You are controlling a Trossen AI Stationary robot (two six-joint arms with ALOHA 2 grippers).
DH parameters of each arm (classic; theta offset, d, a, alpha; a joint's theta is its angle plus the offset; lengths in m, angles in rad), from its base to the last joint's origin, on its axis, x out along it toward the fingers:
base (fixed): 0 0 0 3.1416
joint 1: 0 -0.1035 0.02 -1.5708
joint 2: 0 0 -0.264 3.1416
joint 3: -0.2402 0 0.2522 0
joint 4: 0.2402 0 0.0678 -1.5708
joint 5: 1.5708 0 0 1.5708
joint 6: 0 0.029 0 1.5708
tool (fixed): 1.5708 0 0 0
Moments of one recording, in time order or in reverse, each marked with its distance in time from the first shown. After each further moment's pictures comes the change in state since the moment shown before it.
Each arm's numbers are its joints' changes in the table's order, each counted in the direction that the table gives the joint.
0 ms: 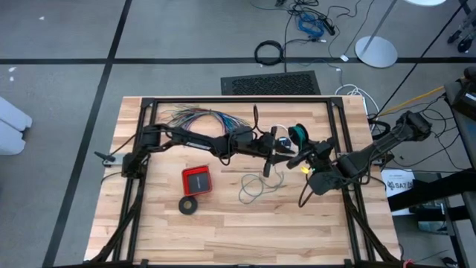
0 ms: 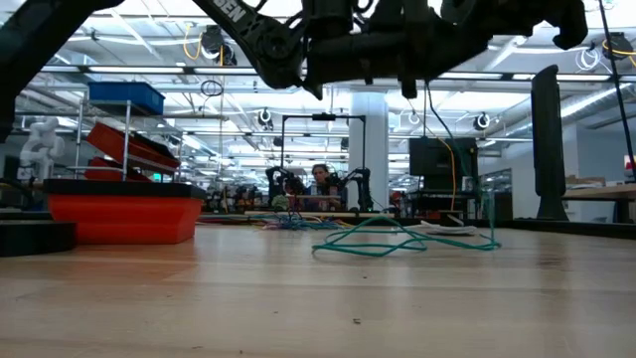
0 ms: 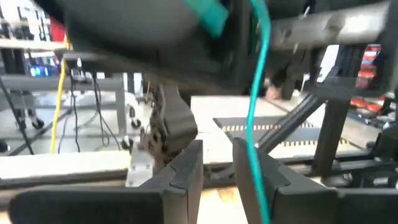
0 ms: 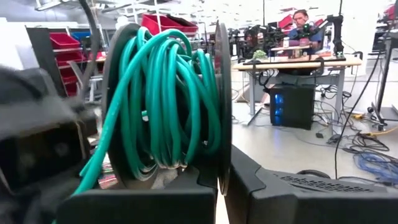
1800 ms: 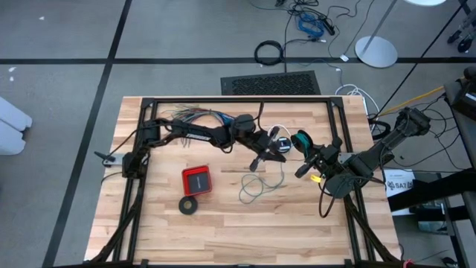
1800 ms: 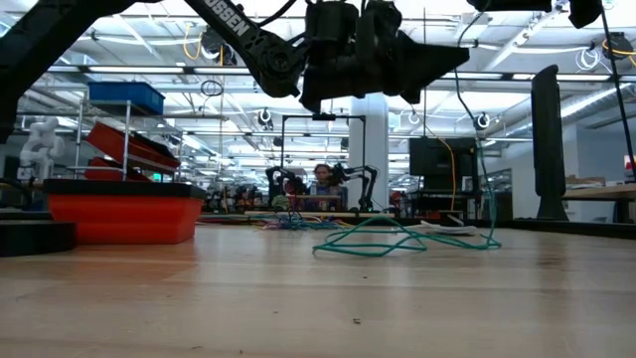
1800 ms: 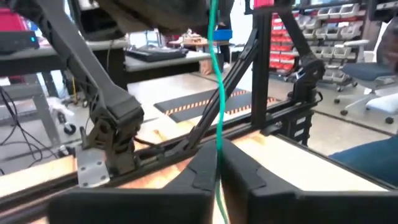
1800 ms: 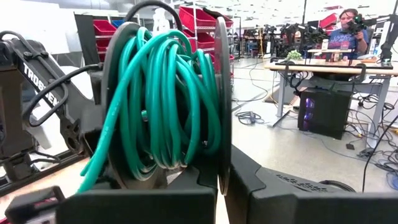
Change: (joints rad) left arm -0.094 0.004 0.000 0.116 0.445 0.165; right arm -0.133 0.095 0.003 -0.044 -0.026 -0.195
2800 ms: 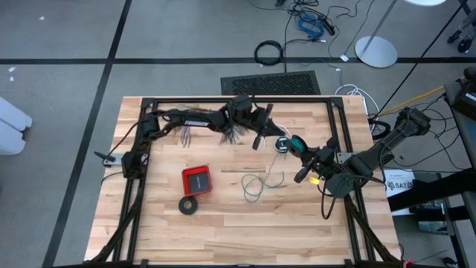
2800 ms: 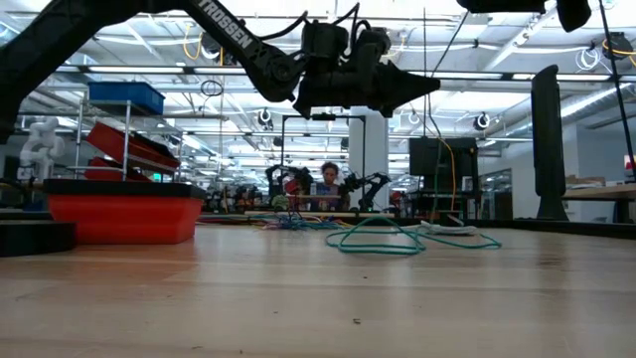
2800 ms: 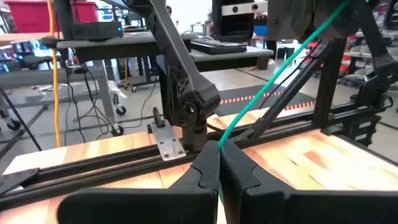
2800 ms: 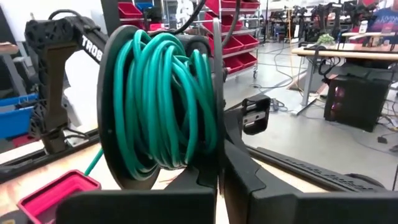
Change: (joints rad) left arm -0.161 0.000 -0.052 0.089 -0.057 -0.005; right arm 0.001 -0.001 0.000 -0.020 -0.132 -0.023
